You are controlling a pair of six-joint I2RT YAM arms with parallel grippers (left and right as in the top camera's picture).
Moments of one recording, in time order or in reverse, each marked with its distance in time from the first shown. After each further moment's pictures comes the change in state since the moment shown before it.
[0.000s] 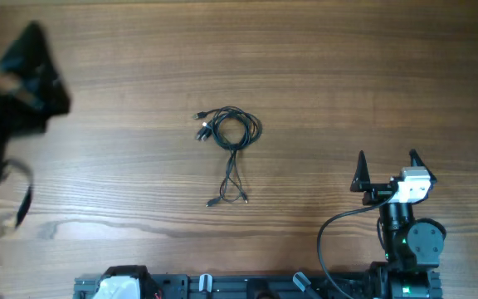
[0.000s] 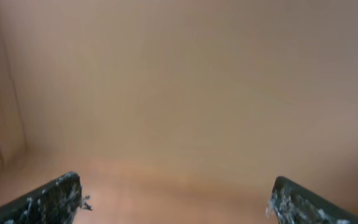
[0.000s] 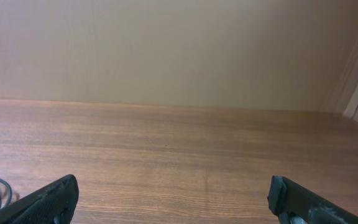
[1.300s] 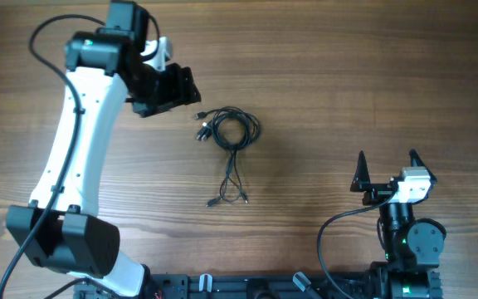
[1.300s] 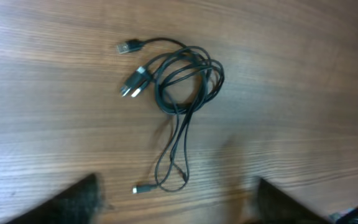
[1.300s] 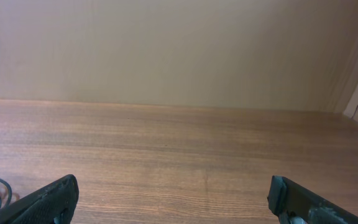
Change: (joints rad) left arm -0.155 0.552 -0.415 -0.200 0.361 -0.104; right arm 0.000 0.000 0.000 0.000 0.000 0.000
